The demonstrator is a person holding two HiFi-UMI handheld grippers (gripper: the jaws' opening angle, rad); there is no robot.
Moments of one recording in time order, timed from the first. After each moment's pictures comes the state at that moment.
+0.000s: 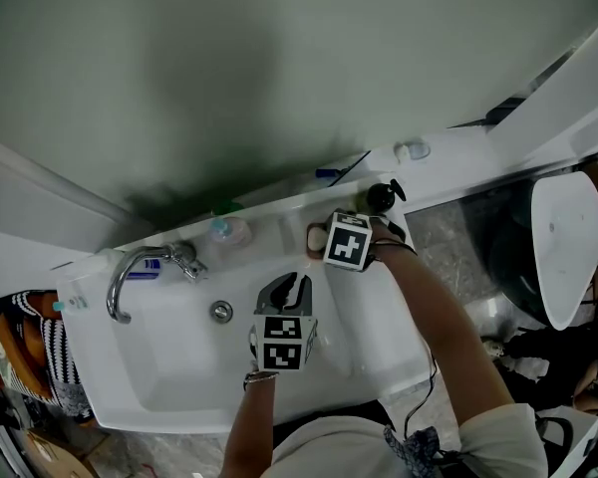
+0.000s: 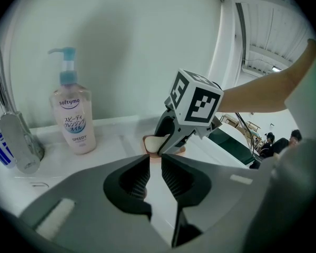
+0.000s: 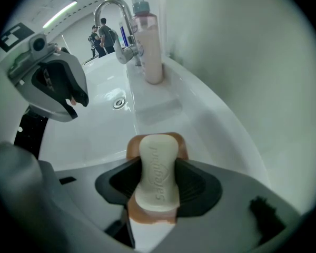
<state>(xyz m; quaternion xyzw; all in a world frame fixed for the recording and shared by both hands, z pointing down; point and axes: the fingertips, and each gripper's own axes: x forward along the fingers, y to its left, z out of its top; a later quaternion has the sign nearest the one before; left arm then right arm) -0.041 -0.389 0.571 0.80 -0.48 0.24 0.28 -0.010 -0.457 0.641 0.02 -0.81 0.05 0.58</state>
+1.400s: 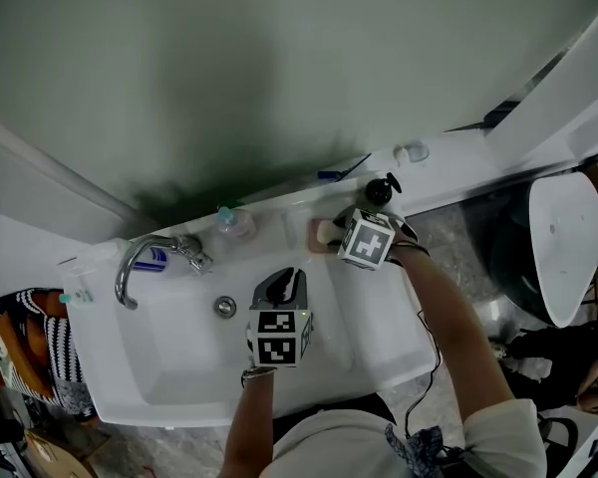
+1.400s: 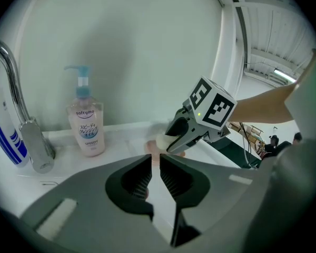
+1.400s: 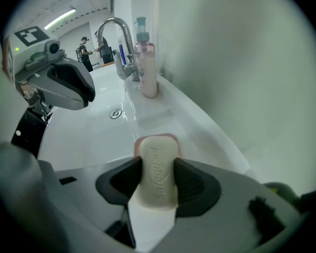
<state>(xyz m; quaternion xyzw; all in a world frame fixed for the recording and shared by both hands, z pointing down) -0.056 -0.382 0.548 0.79 -0.50 0.22 0.27 0.006 -0.454 0.608 0.08 -0.84 0.05 0.53</state>
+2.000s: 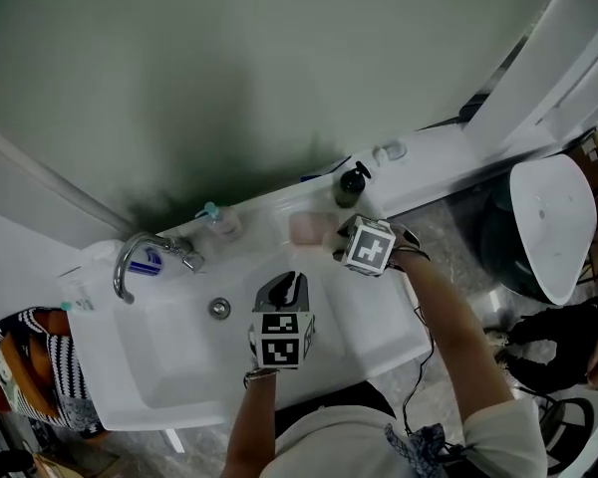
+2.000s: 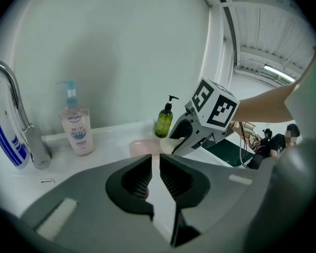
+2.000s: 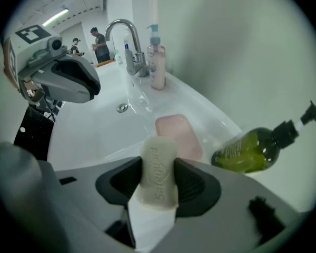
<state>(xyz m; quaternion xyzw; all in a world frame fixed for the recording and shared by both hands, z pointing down) -0.024 -0.347 0.532 0.82 -0.47 0.23 0.24 0.050 -0.406 0.595 0.11 -0.83 0.06 0.55</state>
